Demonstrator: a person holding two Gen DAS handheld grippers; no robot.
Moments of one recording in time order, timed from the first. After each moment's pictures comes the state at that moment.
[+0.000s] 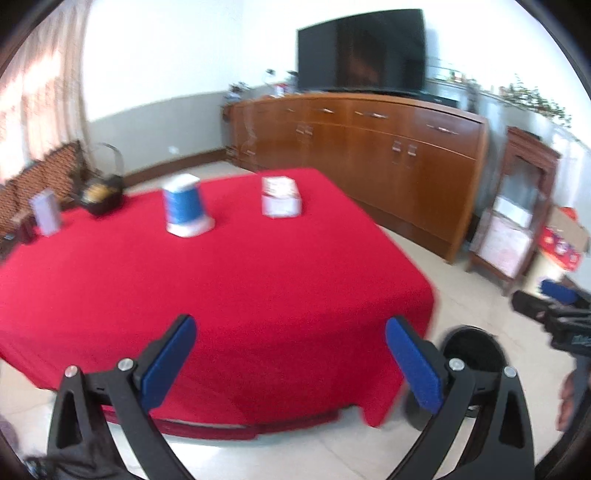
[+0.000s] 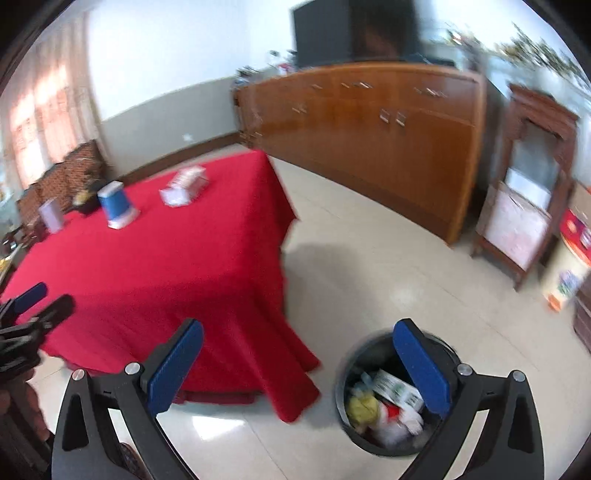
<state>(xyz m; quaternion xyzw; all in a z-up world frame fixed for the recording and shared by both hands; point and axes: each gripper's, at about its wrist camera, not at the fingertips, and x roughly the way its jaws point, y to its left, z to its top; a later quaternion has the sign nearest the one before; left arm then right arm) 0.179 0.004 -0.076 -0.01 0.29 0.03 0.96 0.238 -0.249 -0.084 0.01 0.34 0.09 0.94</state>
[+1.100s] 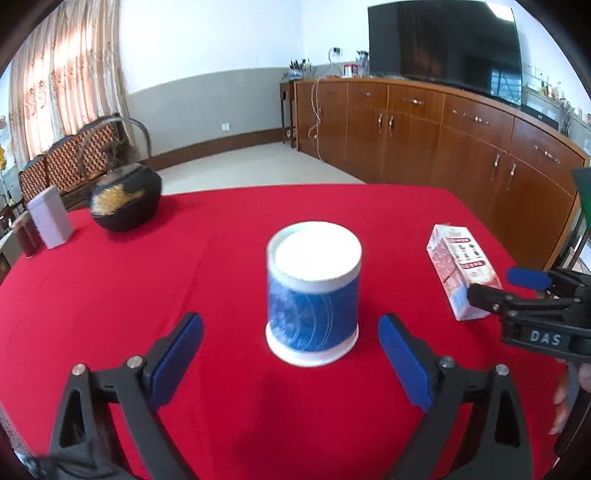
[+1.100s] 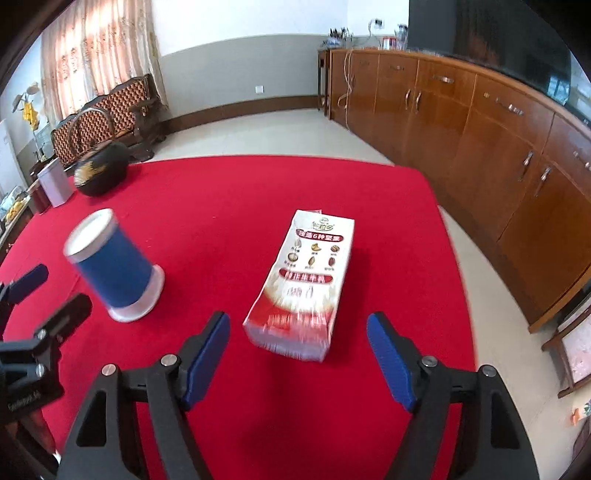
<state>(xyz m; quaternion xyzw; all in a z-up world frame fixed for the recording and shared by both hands) 0.390 0.147 -0.098 -0.03 0.34 0.12 0.93 0.541 0.005 -0.122 -0.08 0.42 0.19 0.89</state>
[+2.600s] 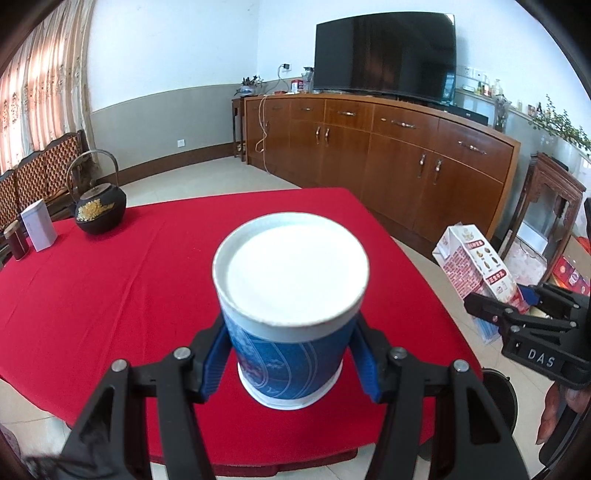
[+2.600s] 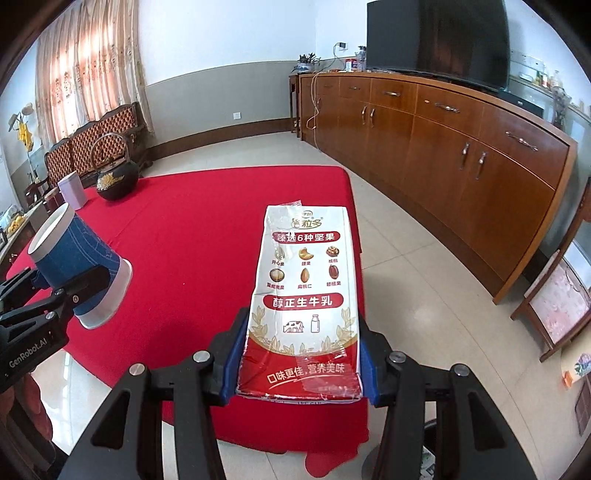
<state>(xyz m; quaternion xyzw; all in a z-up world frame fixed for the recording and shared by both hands) 0.266 0.039 -0.037 -0.03 0.31 0.02 0.95 0.347 -0.147 -0.054 -0.06 0.36 0.15 0.92</state>
